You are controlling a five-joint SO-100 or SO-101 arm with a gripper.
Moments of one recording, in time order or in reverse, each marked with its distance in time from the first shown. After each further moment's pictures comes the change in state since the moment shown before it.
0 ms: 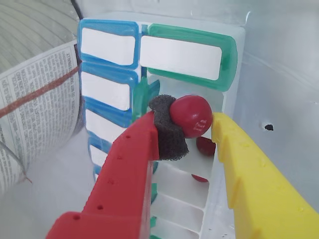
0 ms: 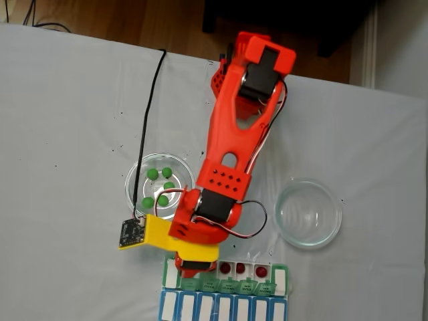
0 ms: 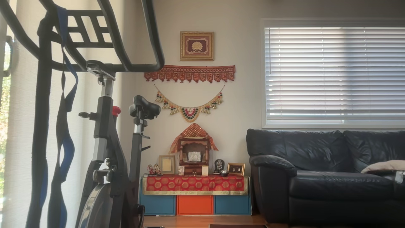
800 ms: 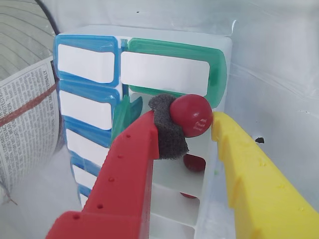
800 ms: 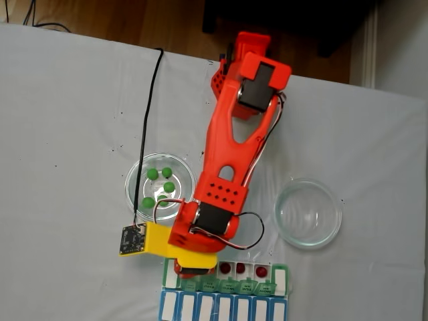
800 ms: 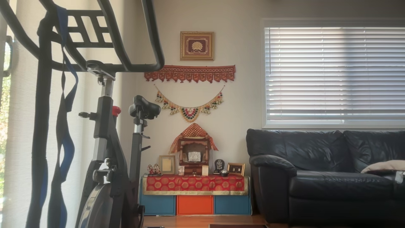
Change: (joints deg) arm -3.7 -7.3 -7.4 4.7 -0.3
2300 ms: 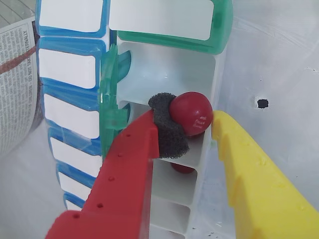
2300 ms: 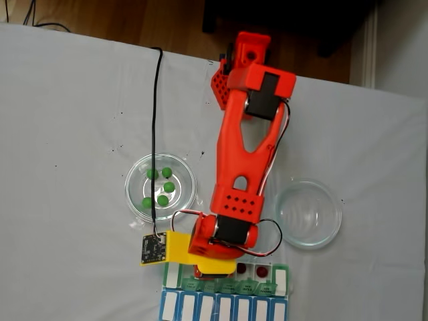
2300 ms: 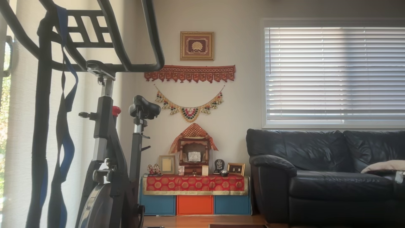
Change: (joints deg) arm -5.5 -3.6 -3.7 4.7 3.3
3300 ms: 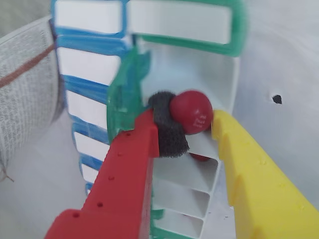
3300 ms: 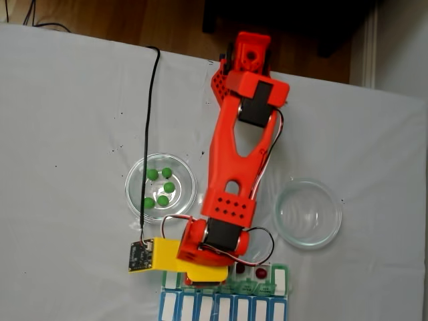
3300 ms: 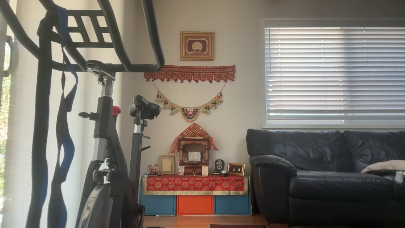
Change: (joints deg) arm 6.2 -2.7 -12.3 6.6 -2.0
